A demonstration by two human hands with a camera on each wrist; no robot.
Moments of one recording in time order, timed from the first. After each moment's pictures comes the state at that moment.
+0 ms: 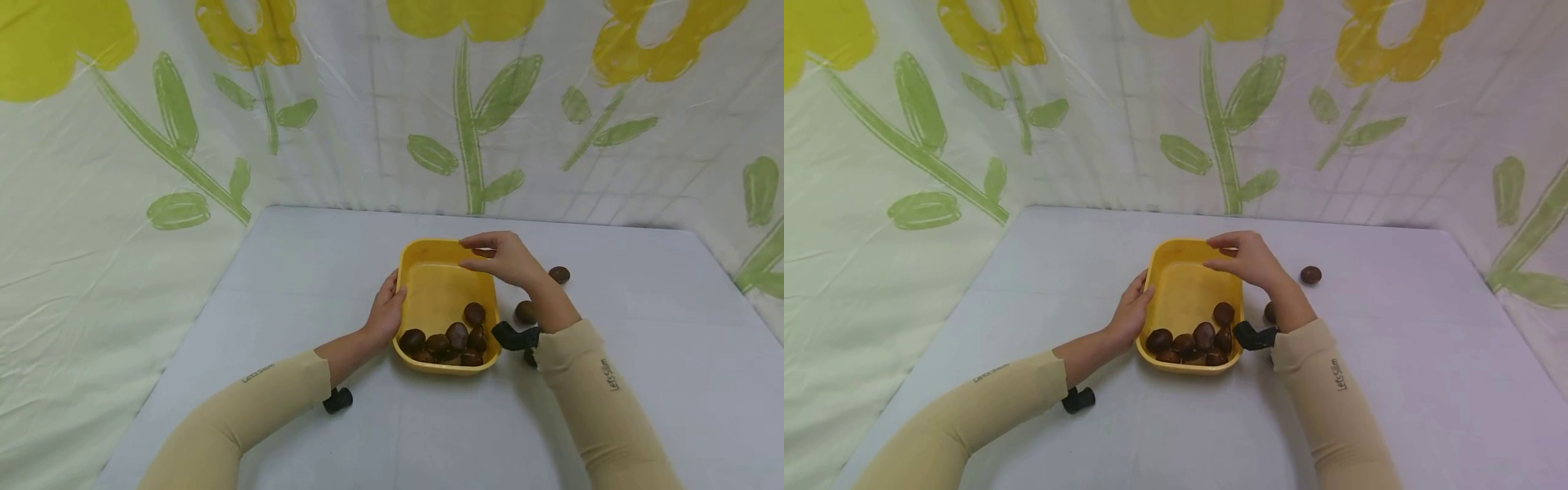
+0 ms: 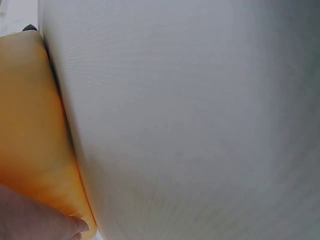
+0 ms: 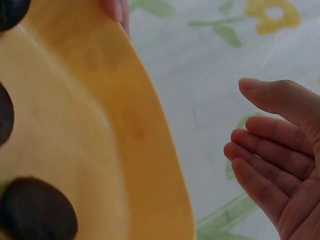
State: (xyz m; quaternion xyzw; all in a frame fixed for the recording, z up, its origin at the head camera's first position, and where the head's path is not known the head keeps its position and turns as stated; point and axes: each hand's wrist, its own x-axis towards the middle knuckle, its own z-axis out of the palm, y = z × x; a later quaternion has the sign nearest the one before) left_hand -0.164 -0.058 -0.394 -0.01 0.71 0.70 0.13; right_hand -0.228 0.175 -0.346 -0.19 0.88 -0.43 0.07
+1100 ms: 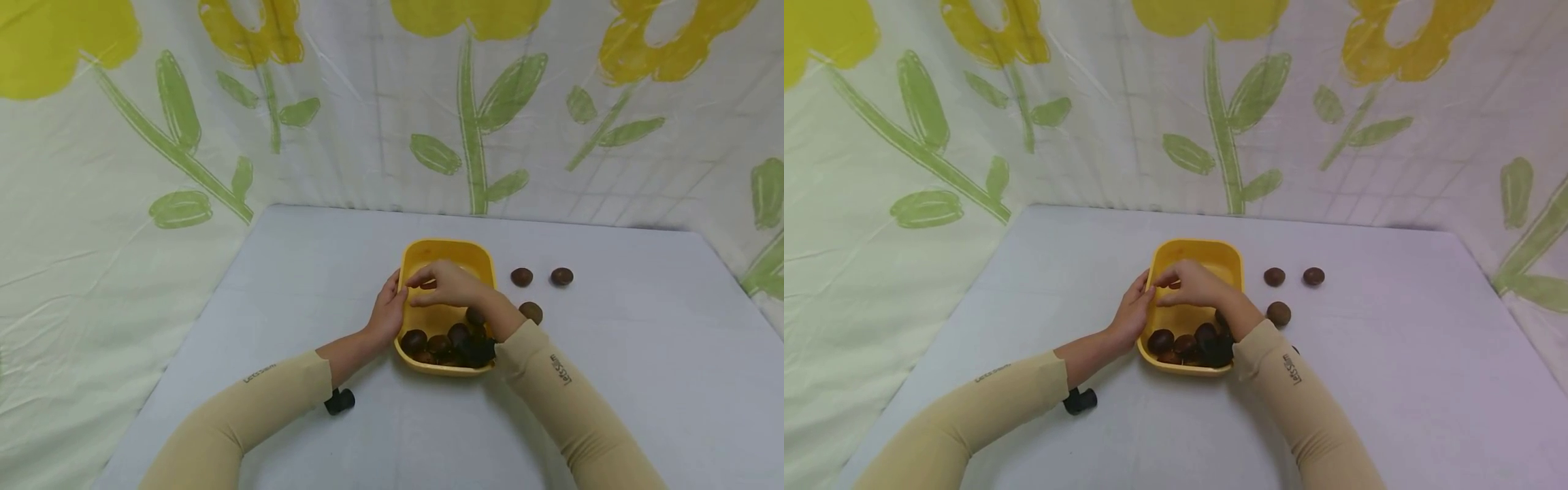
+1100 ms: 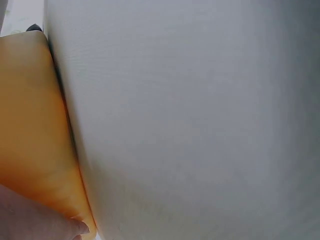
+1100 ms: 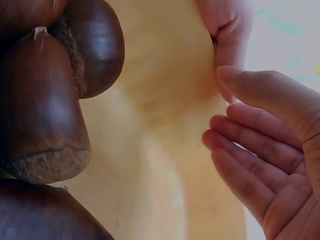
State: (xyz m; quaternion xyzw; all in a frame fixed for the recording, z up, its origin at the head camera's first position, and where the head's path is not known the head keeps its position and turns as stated) left_hand -0.175 -0.058 -0.417 0.01 0.72 0.68 0.11; right_hand -0.225 0.099 -0.375 -0.34 0.85 -0.37 0.17
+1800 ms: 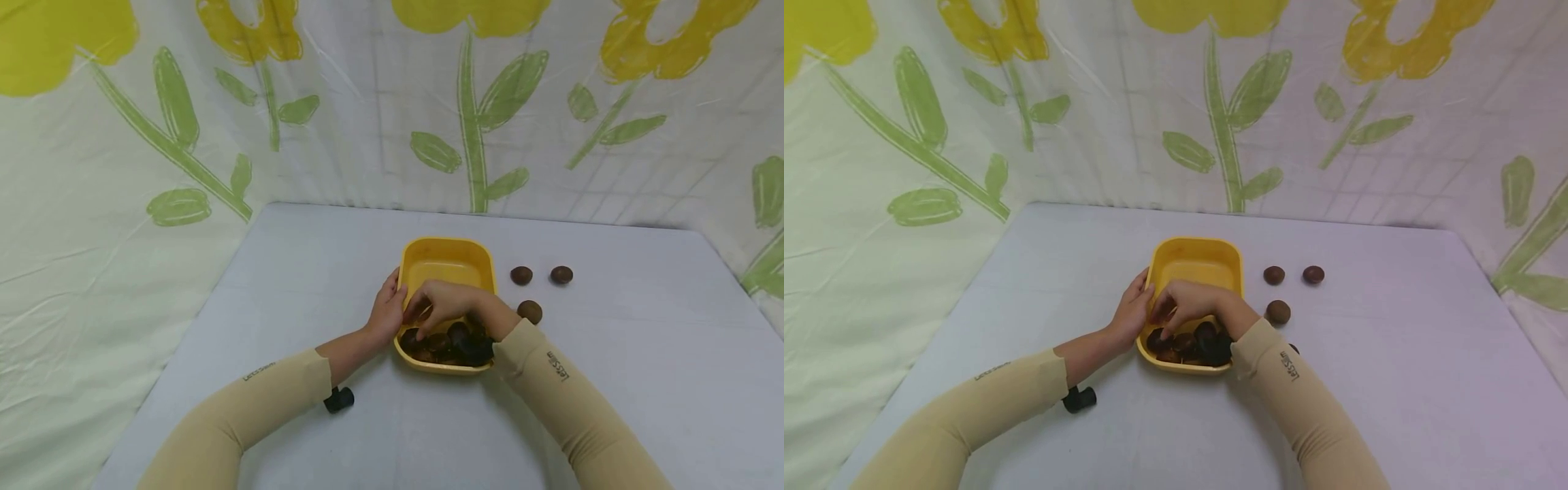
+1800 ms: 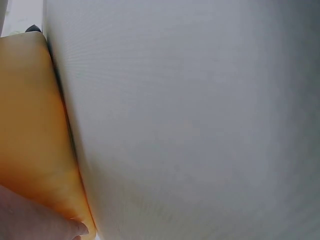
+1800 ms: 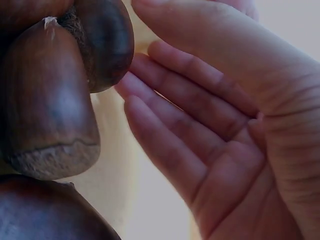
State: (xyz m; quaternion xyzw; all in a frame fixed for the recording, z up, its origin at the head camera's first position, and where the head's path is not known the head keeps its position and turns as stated) left_hand -0.174 -0.057 -0.420 0.01 0.73 0.68 0.09; right_hand -0.223 0.094 -0.391 -0.42 0.76 -0.35 0.34
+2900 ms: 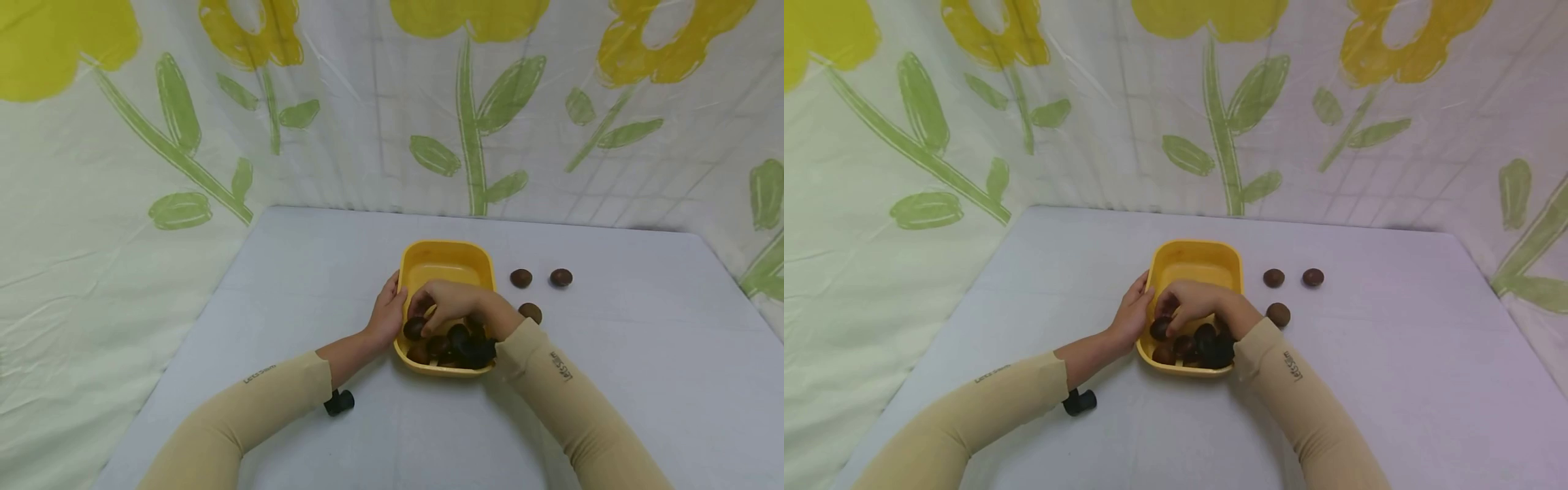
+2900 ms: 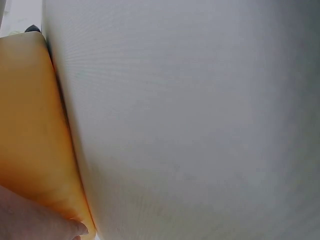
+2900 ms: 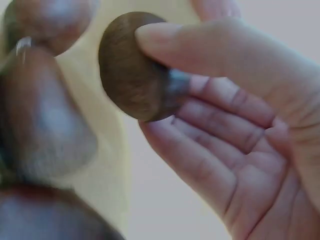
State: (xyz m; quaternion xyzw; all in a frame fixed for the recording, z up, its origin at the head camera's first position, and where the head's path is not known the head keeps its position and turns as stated) left_hand -0.174 -0.057 -0.421 0.01 0.72 0.69 0.09; right_hand -0.223 0.100 -0.384 -0.40 0.78 -0.34 0.34
